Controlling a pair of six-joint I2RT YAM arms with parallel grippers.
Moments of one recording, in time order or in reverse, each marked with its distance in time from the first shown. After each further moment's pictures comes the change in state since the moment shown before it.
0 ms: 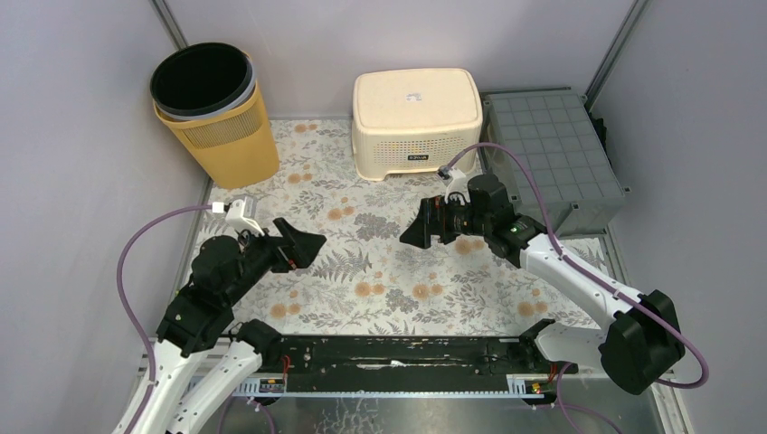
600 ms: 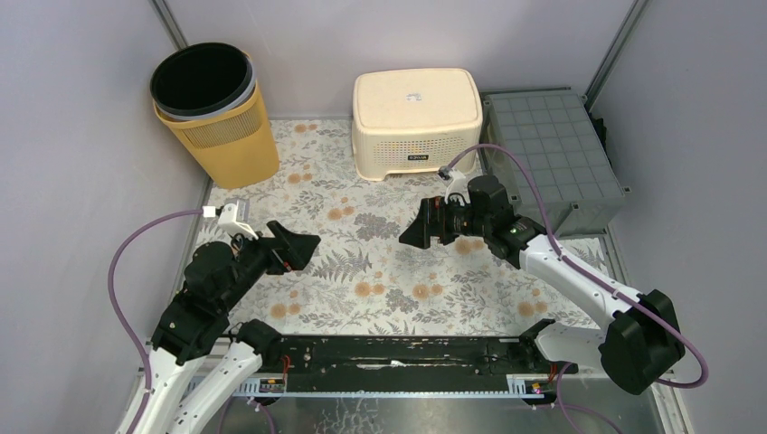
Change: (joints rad) left arm 0.000 -0.050 0.006 -0.017 -0.043 0.022; right arm 0.000 0.000 -0.016 0.027 -0.022 0.032
